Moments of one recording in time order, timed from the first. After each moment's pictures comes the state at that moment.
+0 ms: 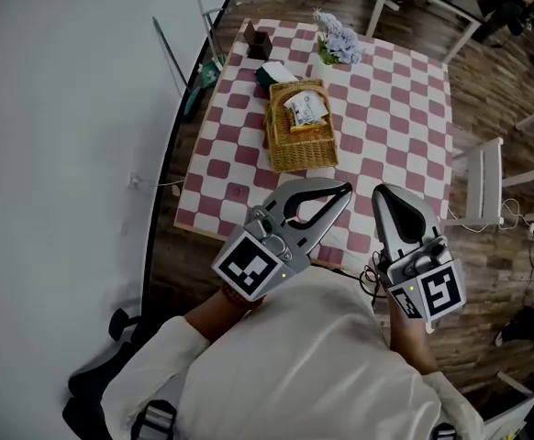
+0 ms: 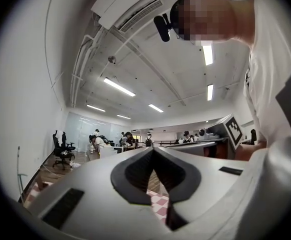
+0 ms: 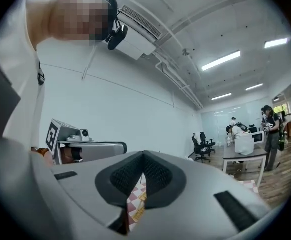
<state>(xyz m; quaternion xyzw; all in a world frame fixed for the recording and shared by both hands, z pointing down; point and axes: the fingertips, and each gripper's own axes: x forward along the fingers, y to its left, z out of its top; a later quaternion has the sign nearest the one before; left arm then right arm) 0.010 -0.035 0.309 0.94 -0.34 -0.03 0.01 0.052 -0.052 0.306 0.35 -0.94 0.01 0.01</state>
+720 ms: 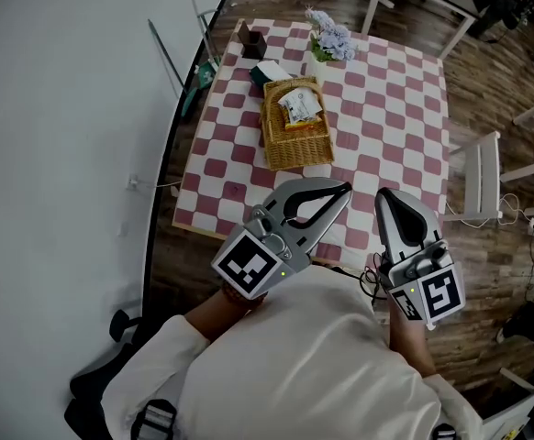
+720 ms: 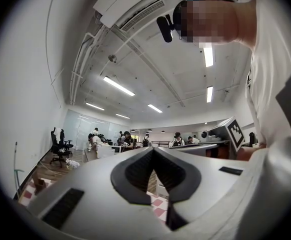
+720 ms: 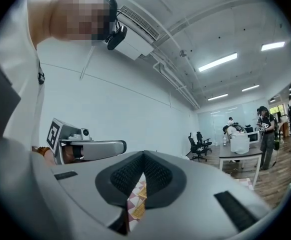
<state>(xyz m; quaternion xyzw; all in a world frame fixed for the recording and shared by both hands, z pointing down) 0.023 -0.028 0.311 0.94 -0.33 -0.03 0.02 0.073 -0.041 0.310 0.37 -0.93 0.01 0.00</state>
